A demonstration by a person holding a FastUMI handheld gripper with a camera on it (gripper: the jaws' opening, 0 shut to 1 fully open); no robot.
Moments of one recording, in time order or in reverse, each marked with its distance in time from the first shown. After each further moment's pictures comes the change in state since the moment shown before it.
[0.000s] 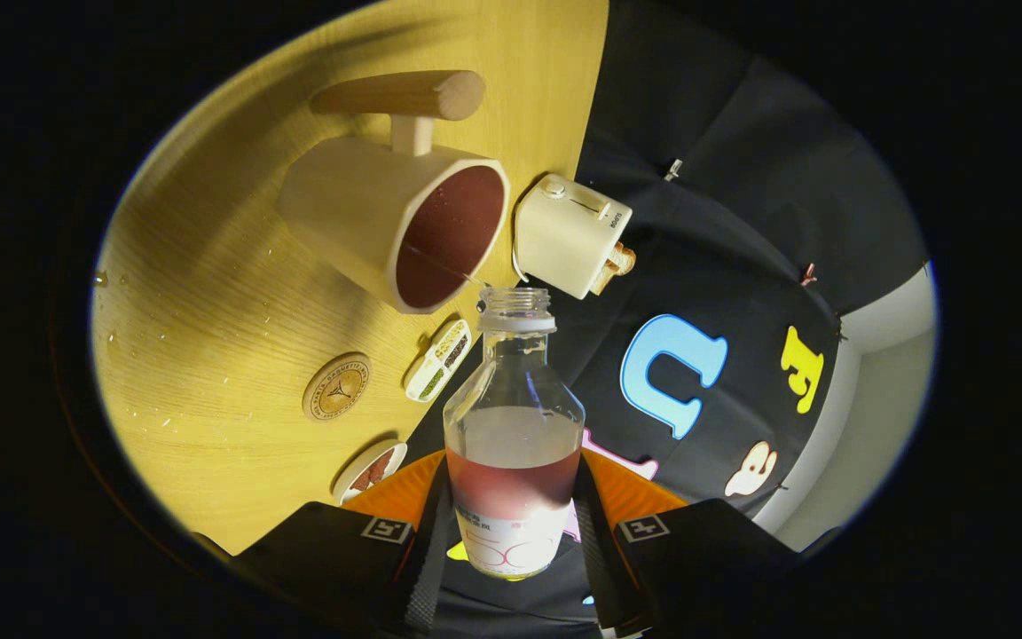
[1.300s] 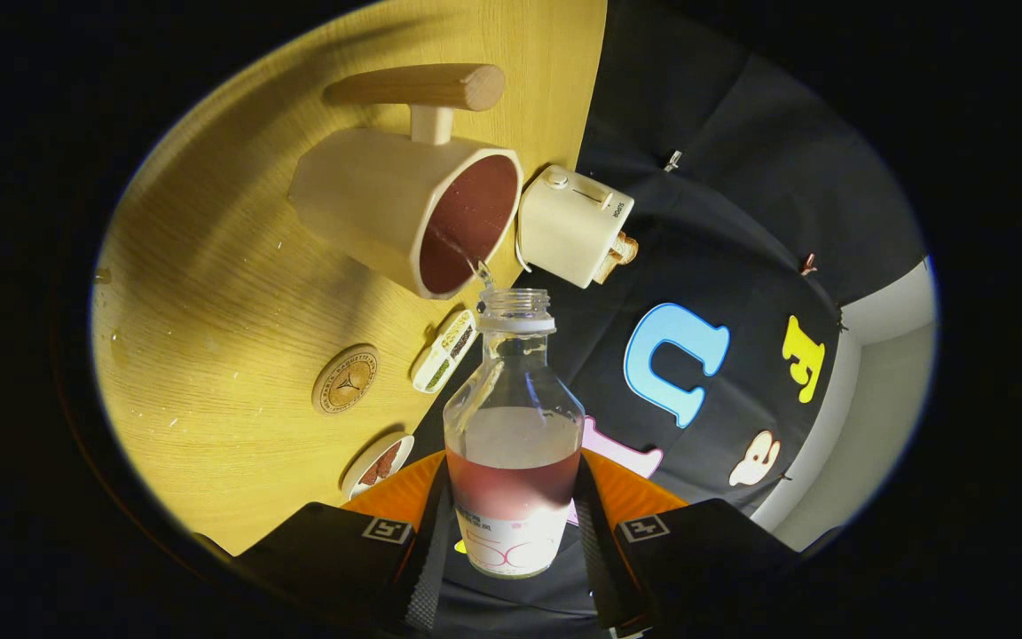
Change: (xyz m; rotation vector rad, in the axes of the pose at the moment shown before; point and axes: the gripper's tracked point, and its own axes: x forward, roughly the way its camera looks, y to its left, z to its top) arm -0.004 -0.004 -0.003 -0.039 0.026 -0.015
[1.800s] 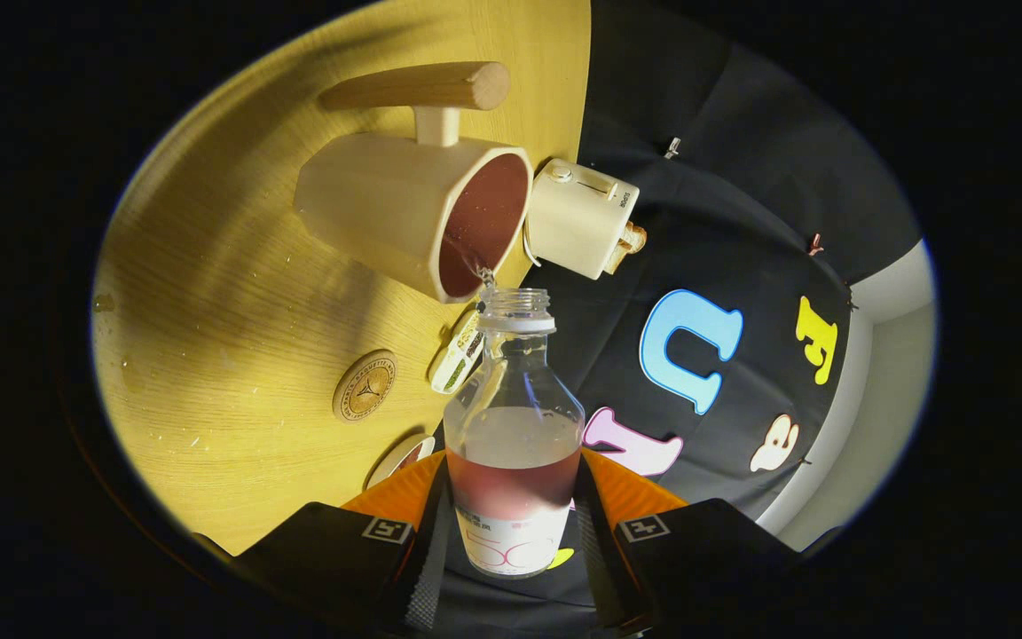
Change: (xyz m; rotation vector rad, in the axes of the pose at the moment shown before) arm -0.001 0.015 -0.002 0.062 0.020 0.039
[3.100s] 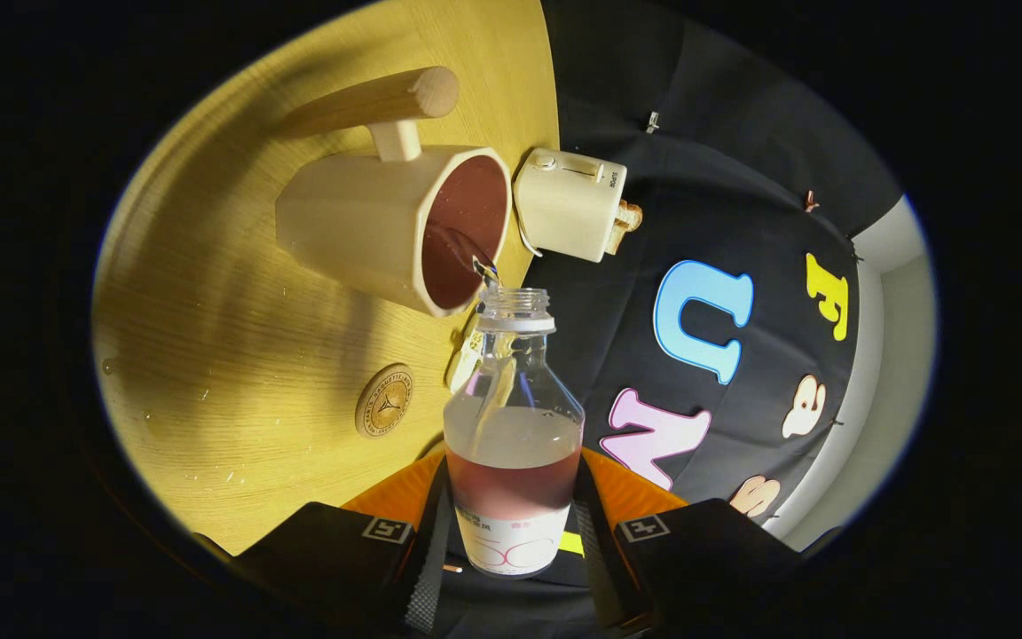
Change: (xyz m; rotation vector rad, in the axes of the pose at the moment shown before) arm -0.003 0.015 0.000 0.150 0.029 0.041
